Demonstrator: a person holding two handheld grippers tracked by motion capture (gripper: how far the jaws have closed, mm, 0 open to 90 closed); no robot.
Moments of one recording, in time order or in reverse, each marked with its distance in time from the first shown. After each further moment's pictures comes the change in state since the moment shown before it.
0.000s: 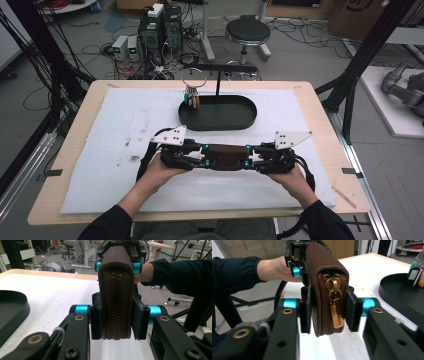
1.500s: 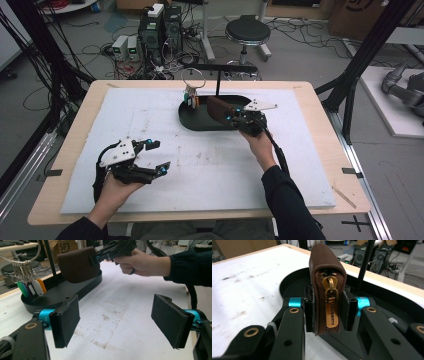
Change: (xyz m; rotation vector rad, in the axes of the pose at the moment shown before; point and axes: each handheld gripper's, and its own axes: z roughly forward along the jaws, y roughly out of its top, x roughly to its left) left arm -0.046 -0.034 -0.106 0.018 0.507 -0.005; right arm -0.108 0.009 0.080 0.069 -0.572 0.105
